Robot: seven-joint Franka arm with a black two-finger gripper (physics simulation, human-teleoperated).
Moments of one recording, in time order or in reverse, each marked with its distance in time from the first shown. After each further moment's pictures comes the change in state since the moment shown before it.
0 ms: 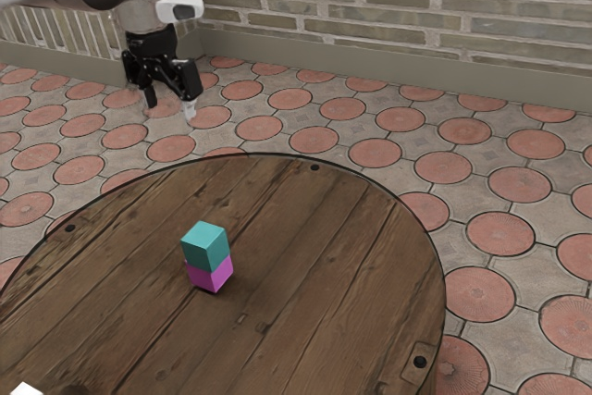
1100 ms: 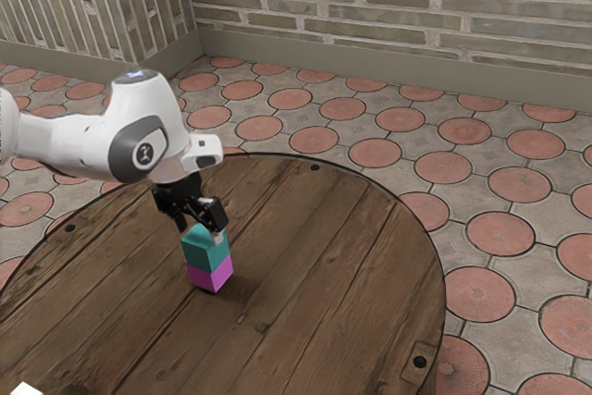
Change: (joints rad) arm -0.029 -0.046 -0.016 -0.700 -0.101 0.691 0.001
